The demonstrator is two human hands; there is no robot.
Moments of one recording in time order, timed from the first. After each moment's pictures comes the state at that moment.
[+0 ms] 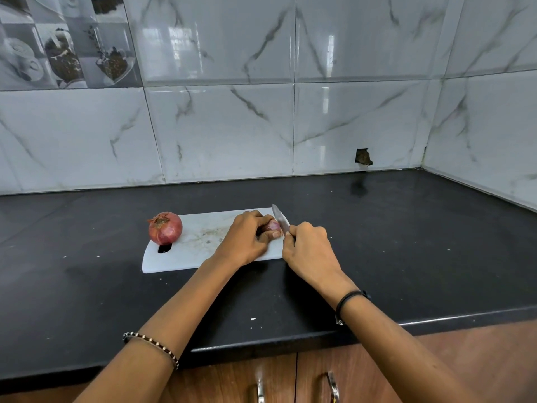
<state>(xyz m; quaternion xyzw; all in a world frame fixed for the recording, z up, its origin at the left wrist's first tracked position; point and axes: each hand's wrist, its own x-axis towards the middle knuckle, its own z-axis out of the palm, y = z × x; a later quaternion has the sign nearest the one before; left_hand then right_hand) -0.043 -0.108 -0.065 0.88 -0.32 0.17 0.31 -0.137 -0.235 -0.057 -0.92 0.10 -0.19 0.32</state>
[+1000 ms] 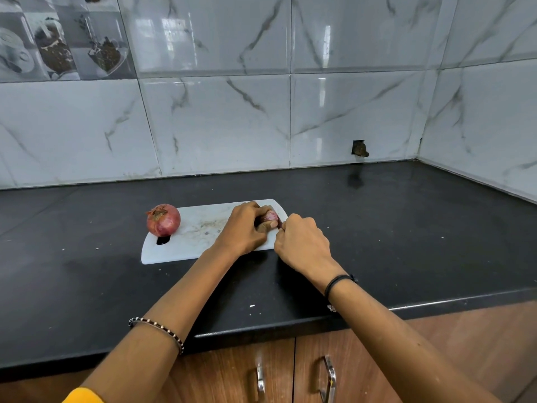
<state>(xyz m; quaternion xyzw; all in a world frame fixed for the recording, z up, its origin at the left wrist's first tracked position) -0.043 -0.110 -0.066 0.88 -0.32 0.18 0.31 -0.159 -0.216 -0.033 -0.95 0.14 -0.12 0.25</state>
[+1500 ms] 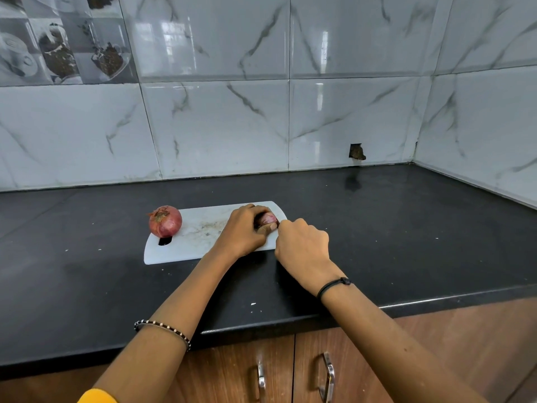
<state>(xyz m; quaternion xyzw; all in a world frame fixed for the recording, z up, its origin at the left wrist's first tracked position) -0.046 -0.106 -0.067 0.87 -0.31 0.15 0.36 -0.163 -0.207 -0.035 -0.98 0.11 -0.13 0.02</state>
